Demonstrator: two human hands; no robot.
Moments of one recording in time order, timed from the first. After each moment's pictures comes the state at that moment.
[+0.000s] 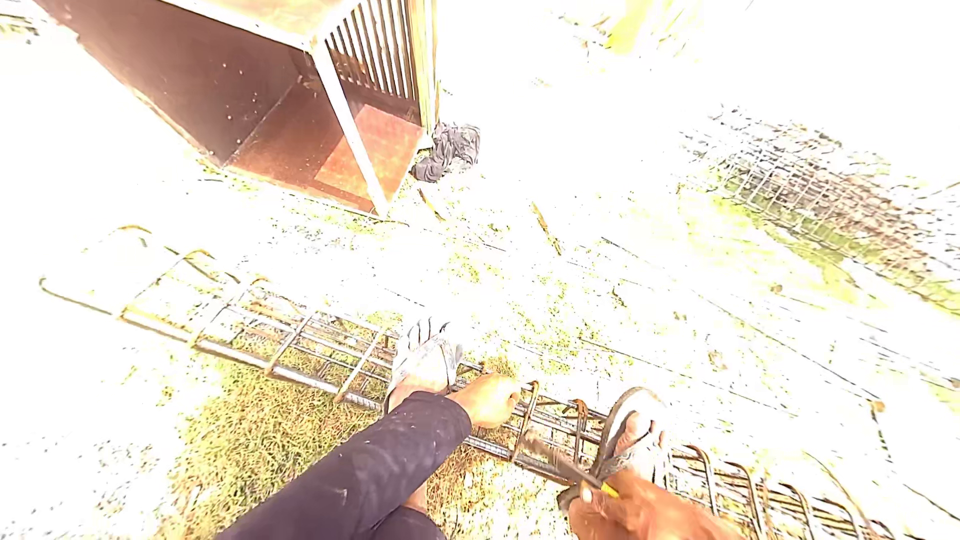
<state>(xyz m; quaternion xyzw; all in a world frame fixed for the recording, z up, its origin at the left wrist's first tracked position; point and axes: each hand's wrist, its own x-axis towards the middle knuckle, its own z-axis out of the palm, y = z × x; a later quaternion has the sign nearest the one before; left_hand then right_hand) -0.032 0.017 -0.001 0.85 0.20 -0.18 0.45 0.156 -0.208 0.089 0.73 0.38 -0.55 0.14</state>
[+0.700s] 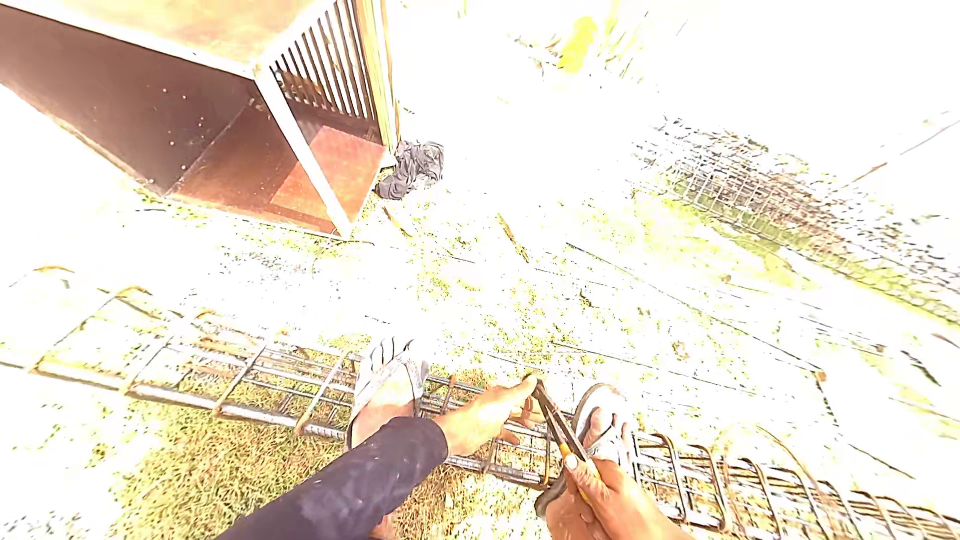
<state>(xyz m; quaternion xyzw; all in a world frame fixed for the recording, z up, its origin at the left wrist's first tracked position) -0.002 -0.023 0.058 0.48 0.28 -0.07 0.83 0.137 -0.227 0.112 0.75 0.29 -0.55 -0.23</state>
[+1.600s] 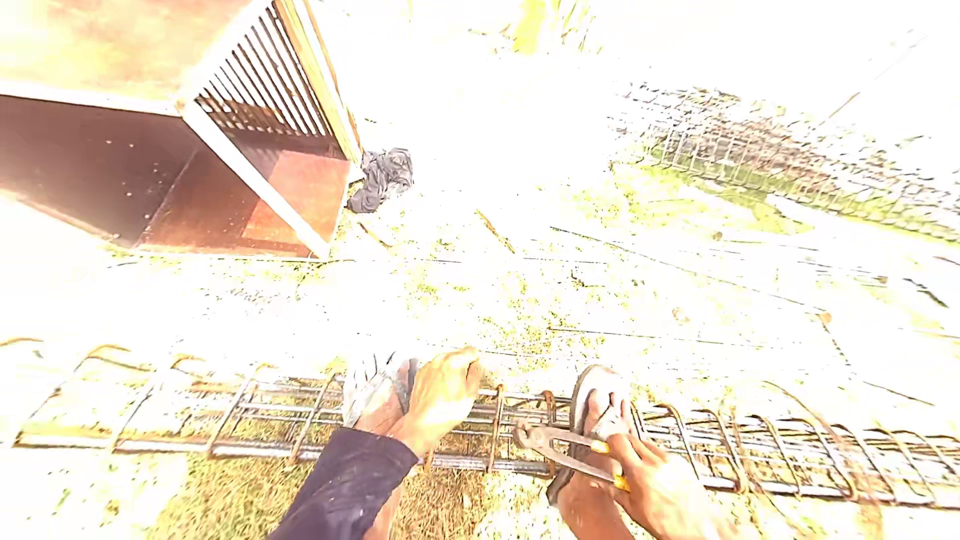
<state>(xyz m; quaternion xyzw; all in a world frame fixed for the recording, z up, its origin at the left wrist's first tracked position) -0.033 0.014 0.081 0.87 0.36 0.06 0.34 0.161 -0.272 0.097 0.78 0.62 -0.01 -0.01</state>
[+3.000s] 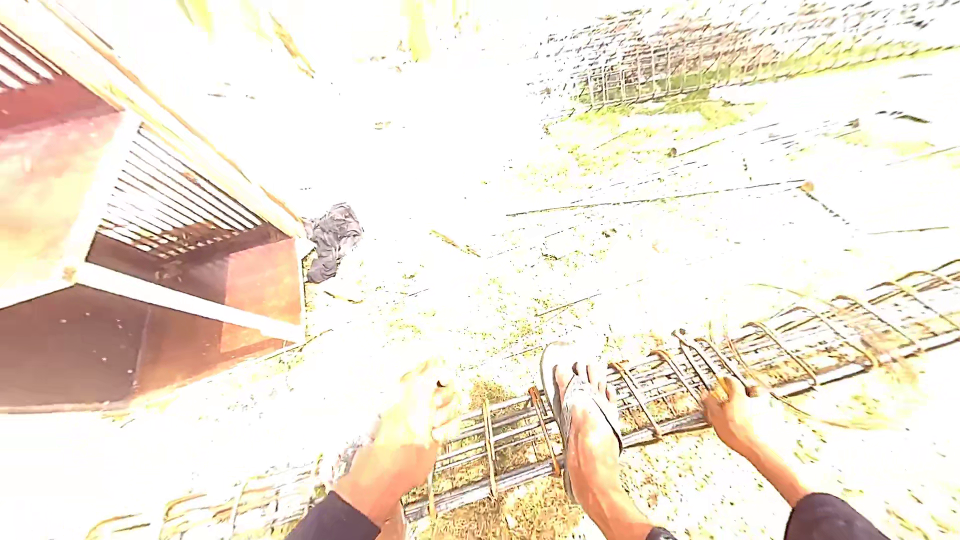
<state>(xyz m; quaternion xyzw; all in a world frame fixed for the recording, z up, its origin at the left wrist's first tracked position) 0.019 -0.010 0.159 0.45 0.40 0.12 0.78 0.300 -0.390 -0.018 0.98 0.04 -0.16 -0.06</state>
